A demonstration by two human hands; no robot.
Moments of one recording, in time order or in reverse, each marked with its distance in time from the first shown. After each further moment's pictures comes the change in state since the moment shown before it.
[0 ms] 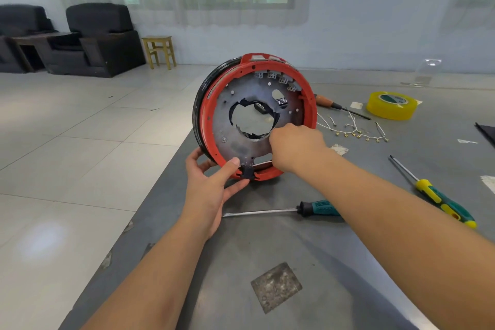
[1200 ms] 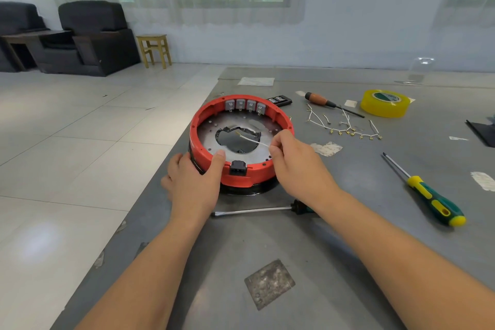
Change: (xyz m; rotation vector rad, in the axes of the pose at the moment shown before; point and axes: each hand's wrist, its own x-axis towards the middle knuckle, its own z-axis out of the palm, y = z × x) left_hand -0.008 0.019 0.002 0.971 0.229 0.064; right_hand -0.040 0.019 0.050 0.707 0.315 -0.119
